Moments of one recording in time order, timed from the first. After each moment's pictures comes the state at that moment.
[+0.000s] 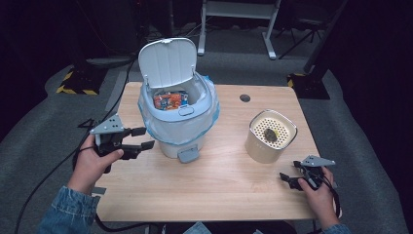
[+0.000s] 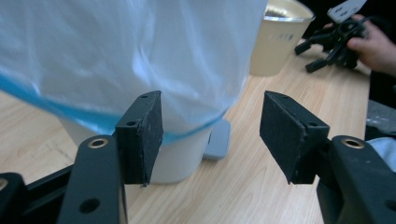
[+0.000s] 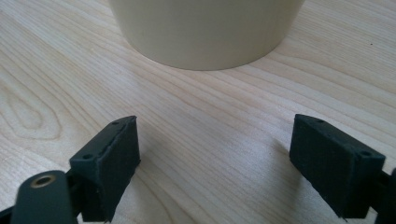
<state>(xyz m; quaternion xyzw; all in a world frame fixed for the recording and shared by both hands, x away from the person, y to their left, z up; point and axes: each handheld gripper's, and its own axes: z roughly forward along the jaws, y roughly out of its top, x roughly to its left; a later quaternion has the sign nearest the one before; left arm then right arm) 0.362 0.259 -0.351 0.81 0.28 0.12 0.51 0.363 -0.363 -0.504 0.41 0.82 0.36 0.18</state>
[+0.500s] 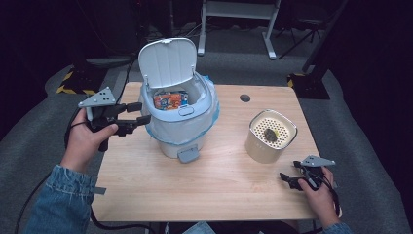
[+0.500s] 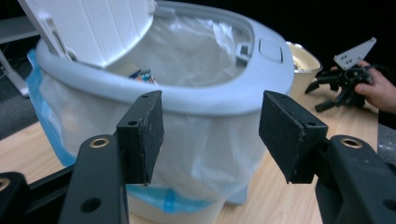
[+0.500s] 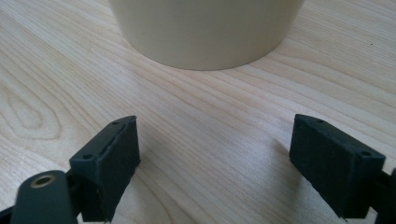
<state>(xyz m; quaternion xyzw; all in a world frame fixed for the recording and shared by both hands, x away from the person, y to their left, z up) 0.389 0.264 -0.300 0.78 0.29 0.15 0.53 0.363 -0.363 -0.504 0.40 0.82 0.36 0.18</state>
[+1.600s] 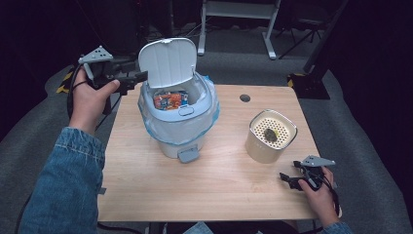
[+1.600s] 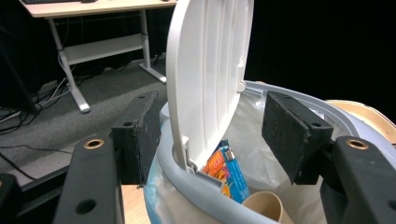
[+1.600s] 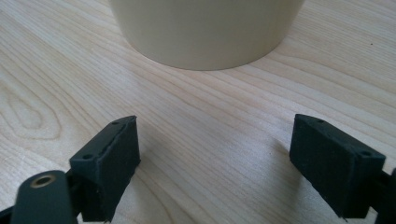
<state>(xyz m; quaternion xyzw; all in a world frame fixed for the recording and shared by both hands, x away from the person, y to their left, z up) 0.462 0.270 -0.253 0.73 0.35 0.22 0.55 0.363 -0.363 -0.504 0.40 0.82 0.36 0.18</state>
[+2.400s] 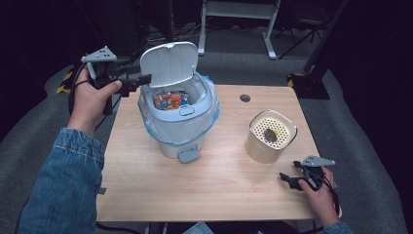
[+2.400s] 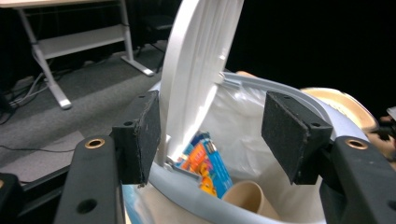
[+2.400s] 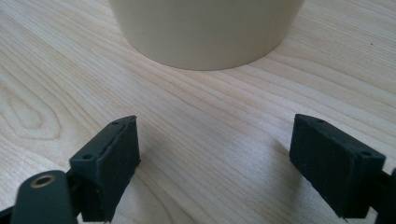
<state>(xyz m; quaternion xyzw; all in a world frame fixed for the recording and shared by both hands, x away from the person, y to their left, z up) 0.456 0.265 -0.251 0.76 0.32 0.19 0.54 0.363 -0.363 -0.504 0.40 0.82 0.36 0.18</state>
